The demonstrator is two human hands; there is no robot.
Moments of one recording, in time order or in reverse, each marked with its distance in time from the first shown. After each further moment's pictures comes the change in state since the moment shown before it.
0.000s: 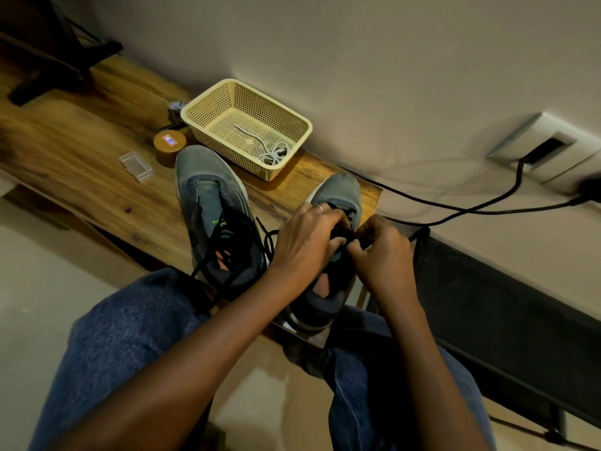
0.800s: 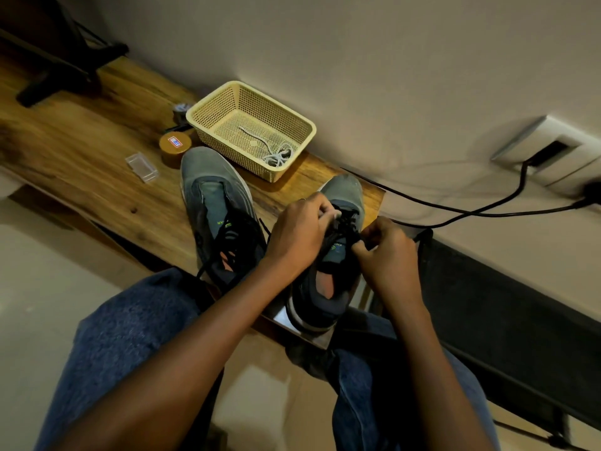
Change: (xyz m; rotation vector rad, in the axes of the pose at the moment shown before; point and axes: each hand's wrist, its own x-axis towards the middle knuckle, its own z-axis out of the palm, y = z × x) left_hand 0.012 -0.017 -0.006 -0.275 0.065 -0.157; right_hand 0.000 -0.002 -0.002 0.040 -0.006 0.043
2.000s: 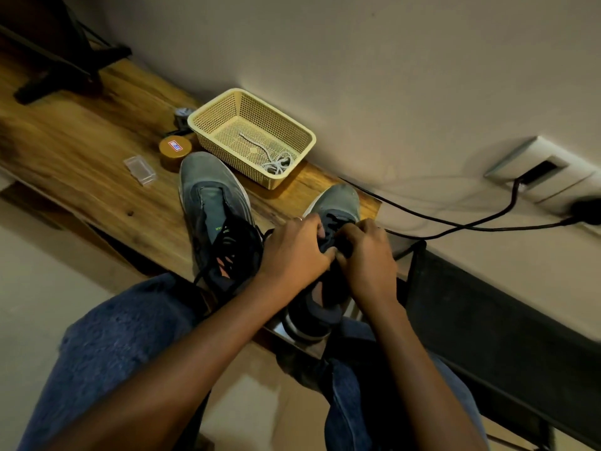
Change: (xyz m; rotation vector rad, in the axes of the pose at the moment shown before) left_hand -0.018 0.011 -0.013 0.227 -0.099 -0.083; right_hand 0.009 -0.005 0.019 -0.338 -0.052 -0.230
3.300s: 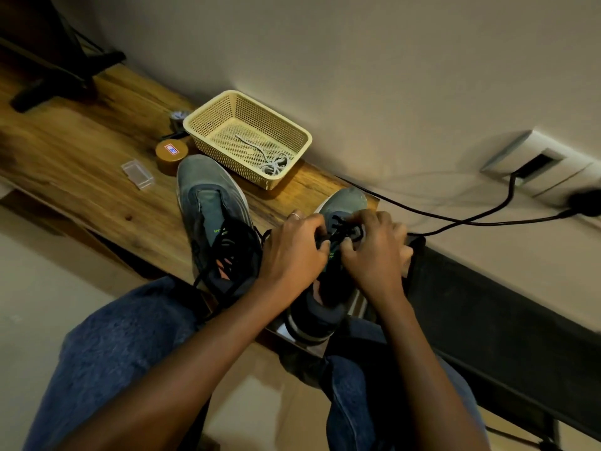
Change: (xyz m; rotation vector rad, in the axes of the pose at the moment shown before) left_hand -0.004 0.003 0.000 -0.040 0.047 0.025; right_hand 0.003 0.000 -0.009 0.127 0.079 0.166
